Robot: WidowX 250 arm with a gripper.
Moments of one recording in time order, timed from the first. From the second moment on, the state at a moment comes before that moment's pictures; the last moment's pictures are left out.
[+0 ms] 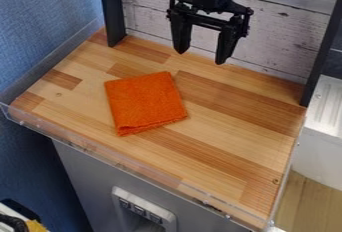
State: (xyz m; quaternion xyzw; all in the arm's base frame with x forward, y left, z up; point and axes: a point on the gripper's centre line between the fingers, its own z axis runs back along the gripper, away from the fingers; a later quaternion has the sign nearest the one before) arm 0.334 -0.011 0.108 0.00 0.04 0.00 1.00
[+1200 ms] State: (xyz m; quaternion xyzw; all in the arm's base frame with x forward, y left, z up) arm 0.313 0.038 0.107 0.00 -0.02 -0.35 0.94
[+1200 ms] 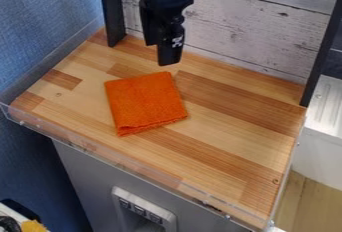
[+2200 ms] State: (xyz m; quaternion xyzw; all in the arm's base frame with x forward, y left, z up) arm 0.306 0.059 0.047 -0.02 -0.01 -0.44 0.90
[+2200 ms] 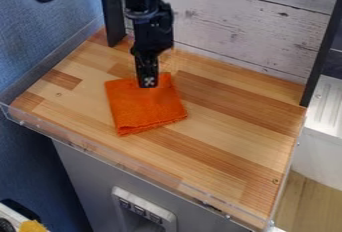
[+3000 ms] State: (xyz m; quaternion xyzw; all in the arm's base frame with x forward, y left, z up) arm 0.317 0.066 0.011 -0.02 0.04 -0.40 0.92
